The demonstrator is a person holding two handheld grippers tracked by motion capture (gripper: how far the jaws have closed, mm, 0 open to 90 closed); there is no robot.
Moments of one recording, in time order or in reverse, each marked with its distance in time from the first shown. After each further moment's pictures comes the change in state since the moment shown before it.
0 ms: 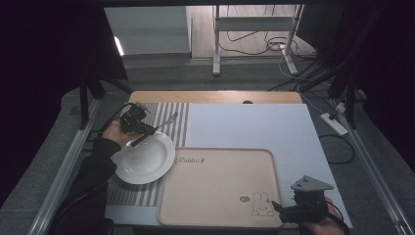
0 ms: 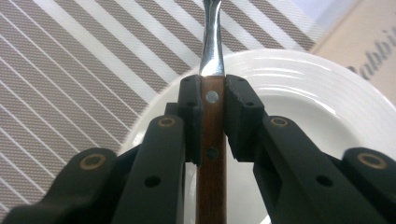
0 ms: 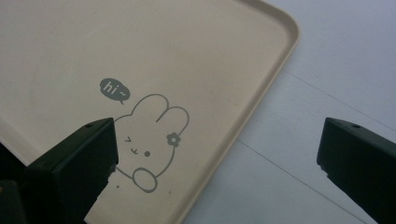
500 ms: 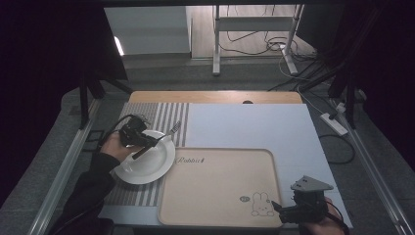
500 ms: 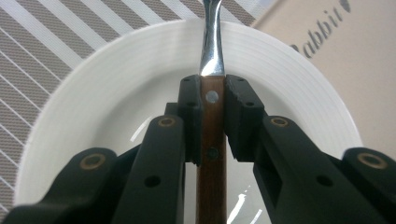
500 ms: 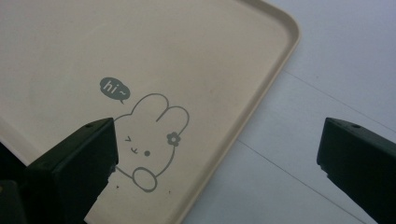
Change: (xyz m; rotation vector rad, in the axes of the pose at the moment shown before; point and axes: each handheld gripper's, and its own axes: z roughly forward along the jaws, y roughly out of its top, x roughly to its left) left arm -0.039 -0.023 -0.002 -0.023 -0.034 0.003; right arm 0.001 0.000 0.000 0.000 -0.004 -0.006
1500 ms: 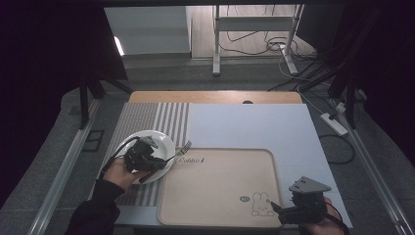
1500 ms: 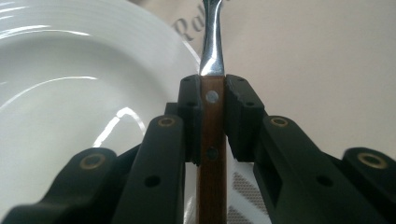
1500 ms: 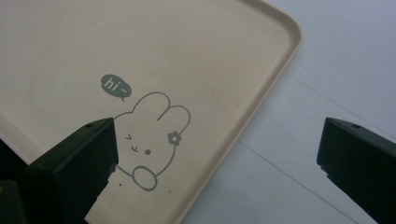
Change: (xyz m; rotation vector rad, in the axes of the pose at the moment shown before) left arm -0.085 -0.022 0.002 -0.025 -0.055 0.028; right arm 0.003 0.000 0.000 0.001 -0.006 -0.036
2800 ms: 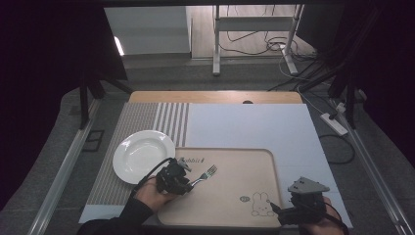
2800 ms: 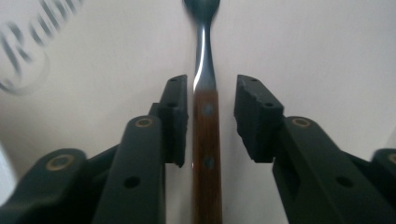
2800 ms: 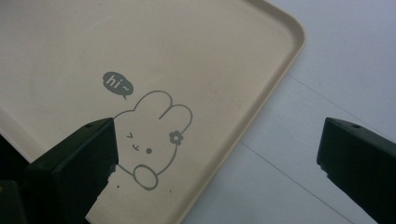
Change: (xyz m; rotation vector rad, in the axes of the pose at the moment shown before) left arm -0.079 0.024 0.059 0.066 -0.005 0.073; right arm 0.002 0.001 0.001 0.006 0.002 -0.022
